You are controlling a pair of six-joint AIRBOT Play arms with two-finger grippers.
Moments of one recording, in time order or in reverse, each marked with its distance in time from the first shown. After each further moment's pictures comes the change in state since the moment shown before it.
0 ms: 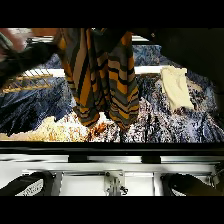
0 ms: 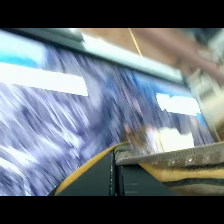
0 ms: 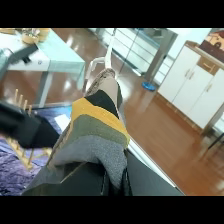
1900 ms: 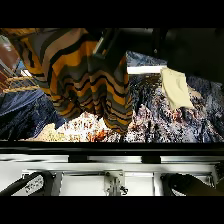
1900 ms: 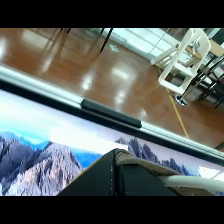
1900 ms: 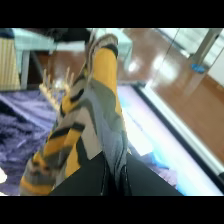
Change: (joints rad) left arm 0.321 -0.006 0.213 -0.016 -0.122 0.022; right arm 0.000 0.014 0.000 0.066 -0.254 0.013
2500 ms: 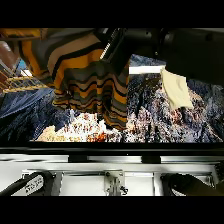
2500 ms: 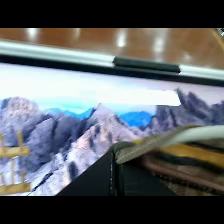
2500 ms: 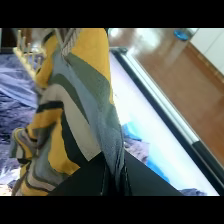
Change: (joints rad) left arm 0.031 0.000 0.111 0.267 -0.281 0.050; right arm 0.001 0.011 -0.001 -0.138 -0.001 0.036
